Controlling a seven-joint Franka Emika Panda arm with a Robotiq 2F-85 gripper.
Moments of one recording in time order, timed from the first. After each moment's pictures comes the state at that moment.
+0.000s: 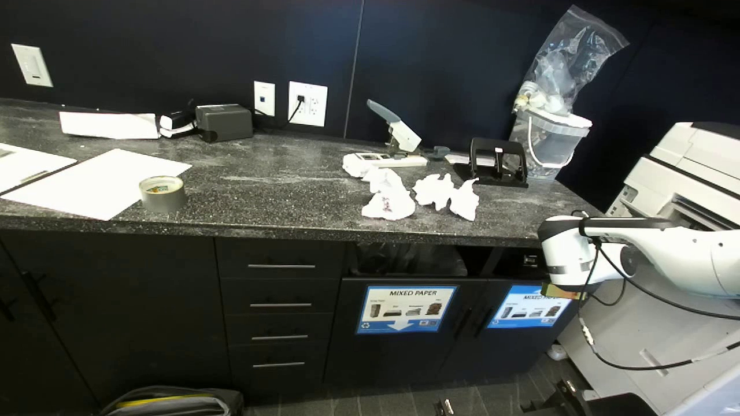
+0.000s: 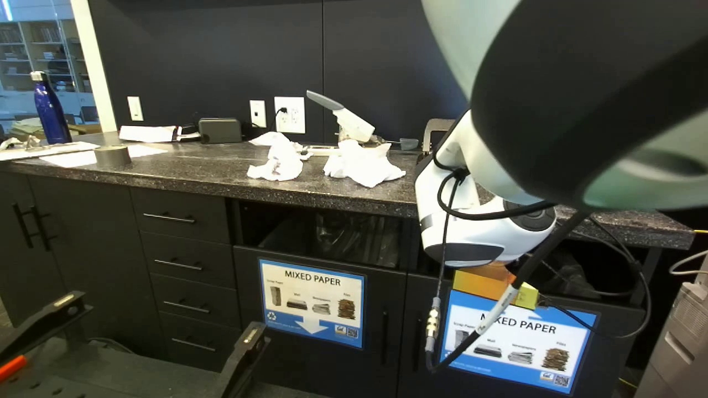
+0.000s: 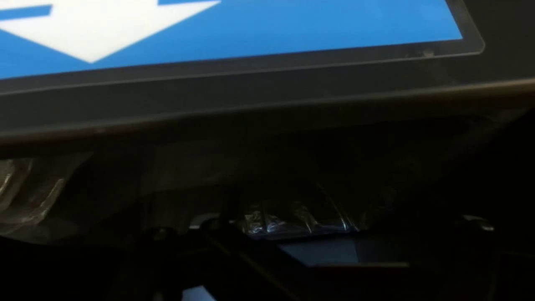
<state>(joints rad) -1.20 1.50 0.79 -1.51 0.07 3.32 -1.26</state>
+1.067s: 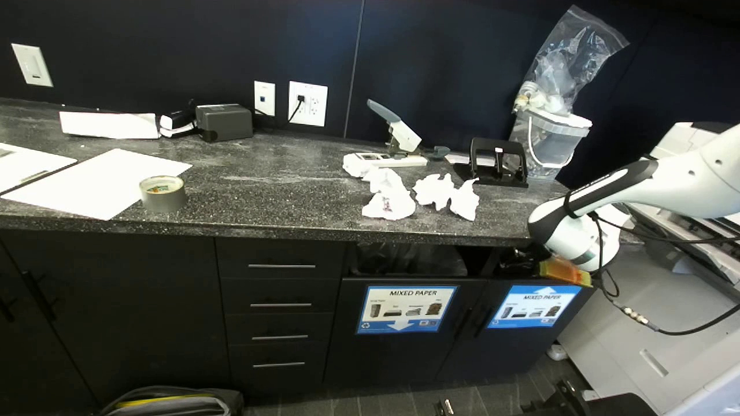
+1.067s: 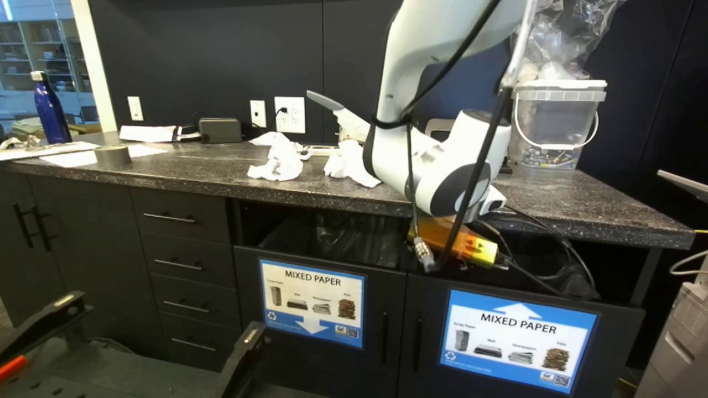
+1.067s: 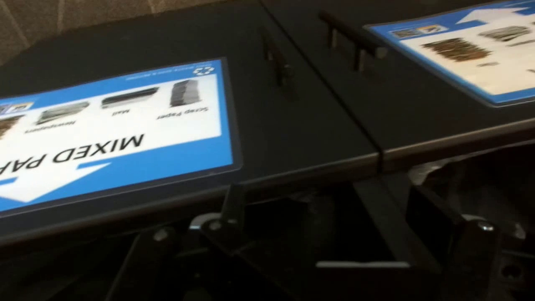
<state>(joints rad) -0.87 0.96 0.37 -1.86 -0.05 2.99 -0.46</state>
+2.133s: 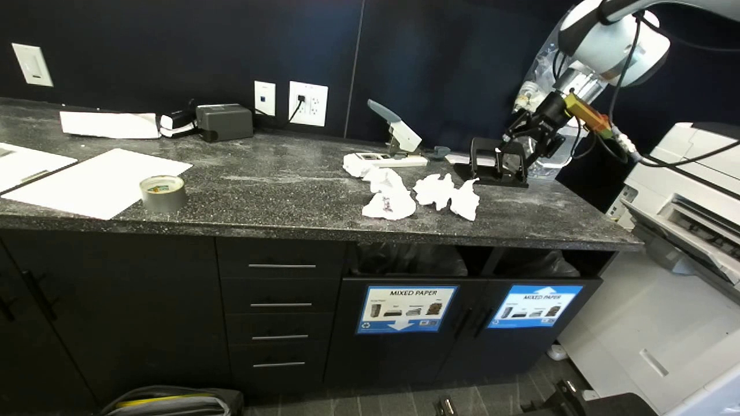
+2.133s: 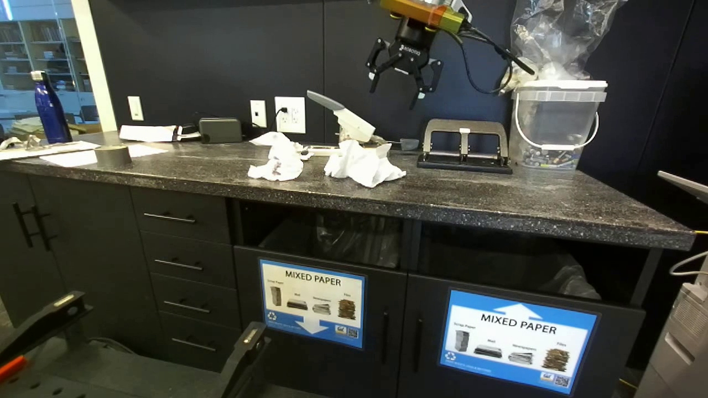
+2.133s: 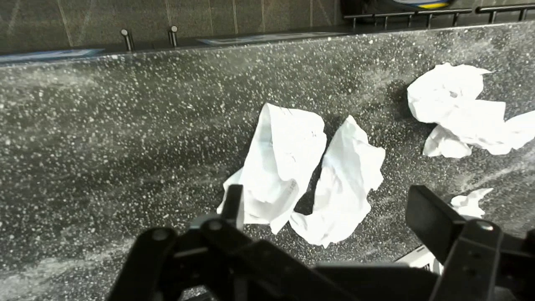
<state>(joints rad) -0.52 0.47 0.20 -1.55 0.26 2.00 -0.36</state>
